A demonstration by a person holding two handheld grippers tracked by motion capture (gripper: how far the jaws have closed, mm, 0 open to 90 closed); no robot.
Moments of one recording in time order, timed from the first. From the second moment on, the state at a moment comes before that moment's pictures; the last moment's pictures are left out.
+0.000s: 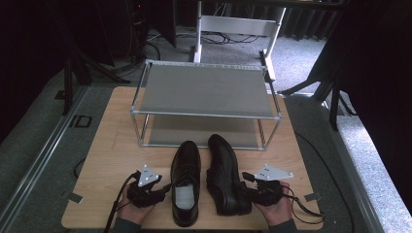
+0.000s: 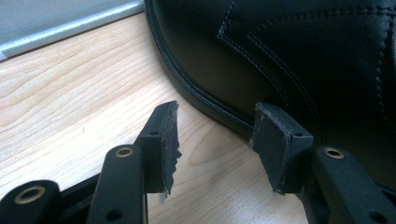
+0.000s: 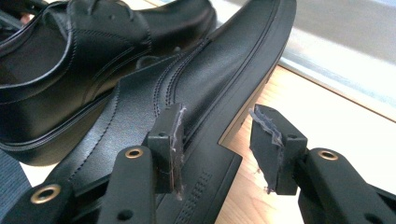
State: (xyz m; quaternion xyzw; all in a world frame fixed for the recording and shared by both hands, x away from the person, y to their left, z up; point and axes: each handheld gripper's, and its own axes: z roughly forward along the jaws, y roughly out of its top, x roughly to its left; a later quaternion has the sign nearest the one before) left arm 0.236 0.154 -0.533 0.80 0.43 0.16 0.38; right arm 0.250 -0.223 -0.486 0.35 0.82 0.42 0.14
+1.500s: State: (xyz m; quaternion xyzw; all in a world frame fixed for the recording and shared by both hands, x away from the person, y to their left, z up) left arm 0.235 0.155 -0.537 0.80 0.44 0.14 0.37; right arm 0.263 -0.264 -0.488 0.43 0.80 0.39 0.17
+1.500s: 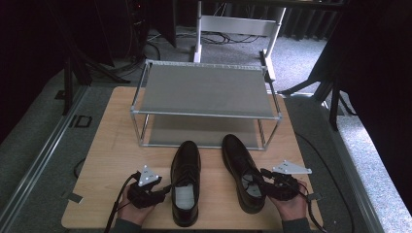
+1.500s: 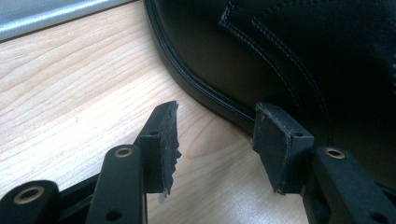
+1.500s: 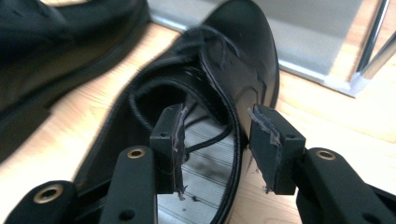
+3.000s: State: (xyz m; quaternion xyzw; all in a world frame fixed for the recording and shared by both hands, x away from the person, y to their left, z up) left arm 0.243 0.101 -0.546 0.82 0.38 0.05 0.43; right arm 0.287 -0.259 -0.497 0.41 0.80 0.39 0.17
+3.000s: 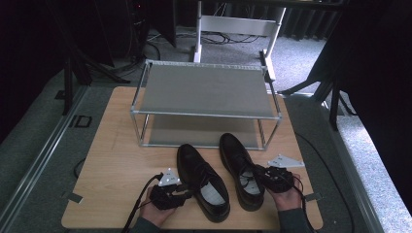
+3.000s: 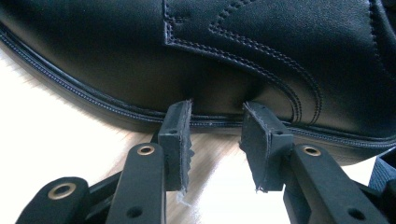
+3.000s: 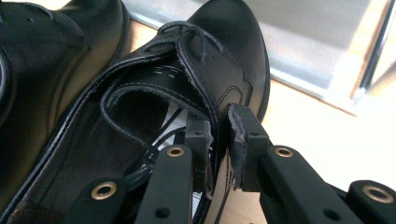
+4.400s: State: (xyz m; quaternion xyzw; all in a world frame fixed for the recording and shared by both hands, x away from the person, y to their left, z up) left arm 0.249 0.038 -0.548 0.83 0.34 0.00 0.44; right arm 0.315 -0.278 -0.495 0.36 0.82 0.41 0.14
